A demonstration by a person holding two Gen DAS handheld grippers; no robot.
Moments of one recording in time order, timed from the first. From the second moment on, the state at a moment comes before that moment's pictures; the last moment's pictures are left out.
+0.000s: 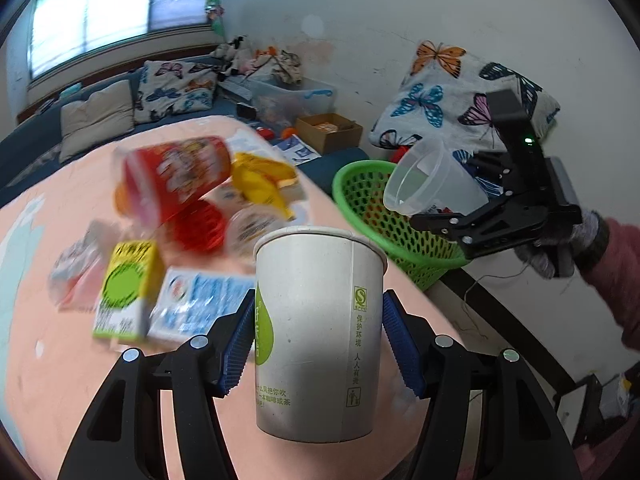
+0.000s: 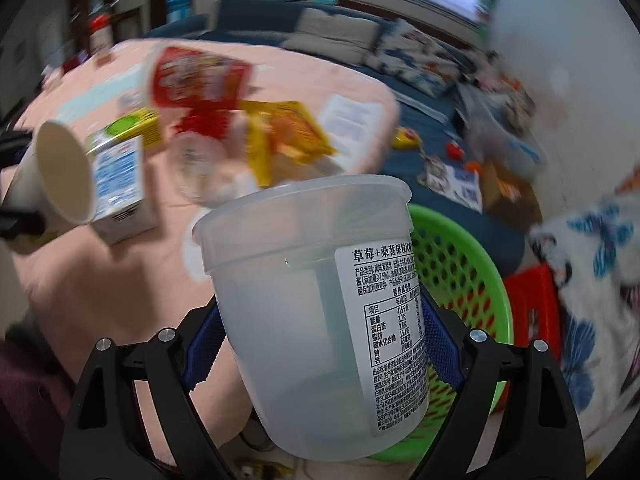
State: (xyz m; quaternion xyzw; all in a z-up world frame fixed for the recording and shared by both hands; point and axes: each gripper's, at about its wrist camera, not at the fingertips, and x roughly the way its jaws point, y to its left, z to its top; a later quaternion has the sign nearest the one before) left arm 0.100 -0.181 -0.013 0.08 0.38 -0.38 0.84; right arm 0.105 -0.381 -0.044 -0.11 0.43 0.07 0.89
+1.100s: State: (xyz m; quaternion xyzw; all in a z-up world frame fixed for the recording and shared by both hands) left arm 0.170 -0.381 -0.021 0.10 0.42 -0.43 0.80; right arm 0.034 -0.486 -0.065 0.11 0.40 -0.03 0.91
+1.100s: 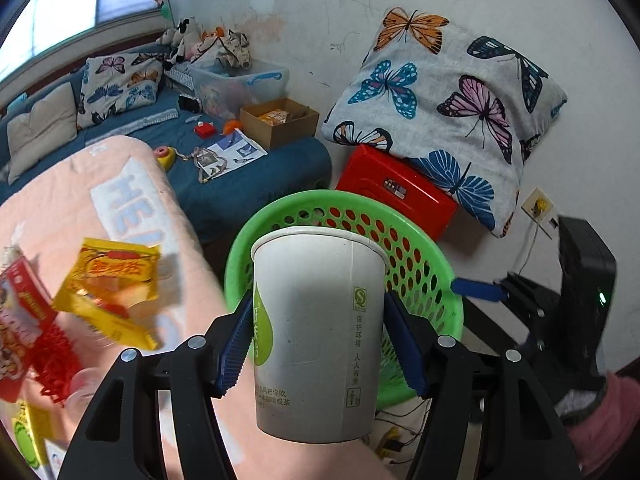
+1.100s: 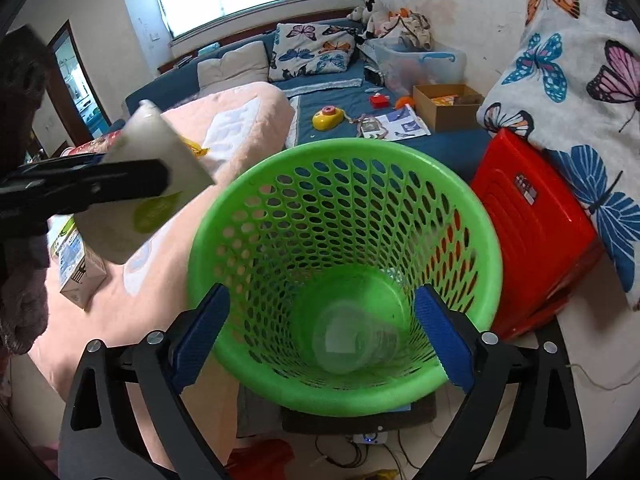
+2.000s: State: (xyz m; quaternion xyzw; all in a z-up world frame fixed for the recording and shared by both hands) left arm 0.161 -0.354 -0.035 0.10 0.42 -0.40 0.81; right arm -0.001 -0.464 -0.037 0.13 0.35 -0.02 0.93
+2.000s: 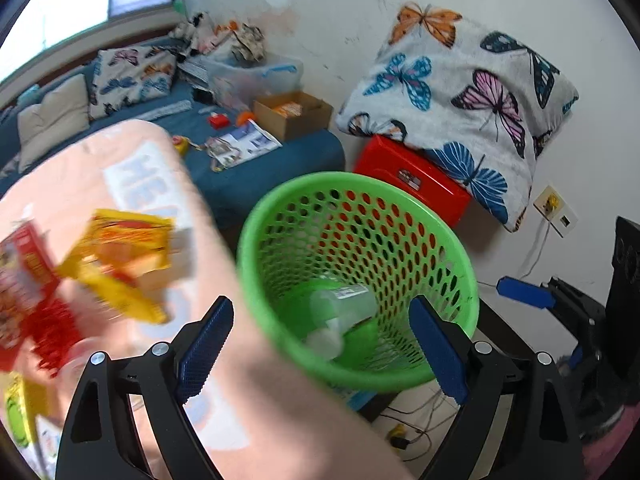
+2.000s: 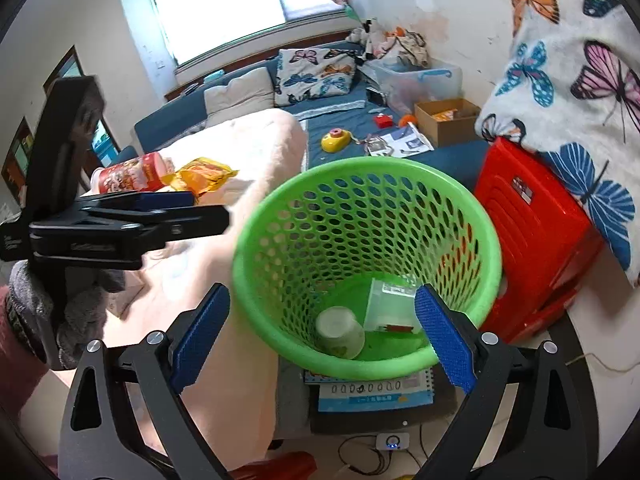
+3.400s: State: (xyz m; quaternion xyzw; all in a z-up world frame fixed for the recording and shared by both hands) left arm 0.209 -0.067 -0.012 -0.03 0.39 -0.22 0.90; right arm 0.118 -0.192 -0.039 -0.13 0.40 0.30 0.86
